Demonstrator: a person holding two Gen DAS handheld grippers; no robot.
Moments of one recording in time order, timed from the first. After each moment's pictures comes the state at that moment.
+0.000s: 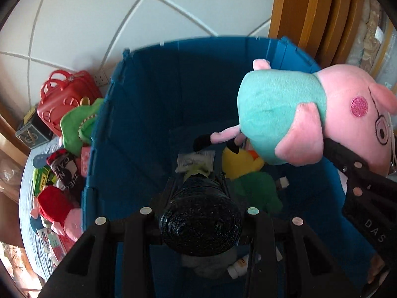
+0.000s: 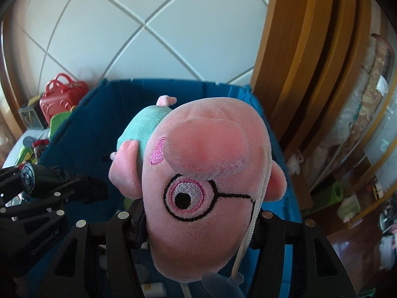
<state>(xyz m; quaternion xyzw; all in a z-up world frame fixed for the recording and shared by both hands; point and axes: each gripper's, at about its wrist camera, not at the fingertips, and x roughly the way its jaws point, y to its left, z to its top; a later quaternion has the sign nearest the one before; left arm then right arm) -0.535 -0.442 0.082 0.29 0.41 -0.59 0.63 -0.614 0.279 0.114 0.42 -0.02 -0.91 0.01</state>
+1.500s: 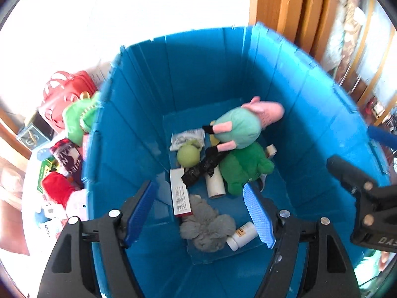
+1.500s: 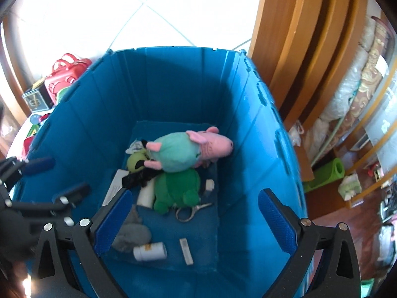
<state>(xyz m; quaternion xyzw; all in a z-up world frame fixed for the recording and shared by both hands) -0.560 -0.344 0.097 0.29 0.37 -0.63 0.62 -0.509 0.296 0.116 0.44 -0.05 -0.90 0.01</state>
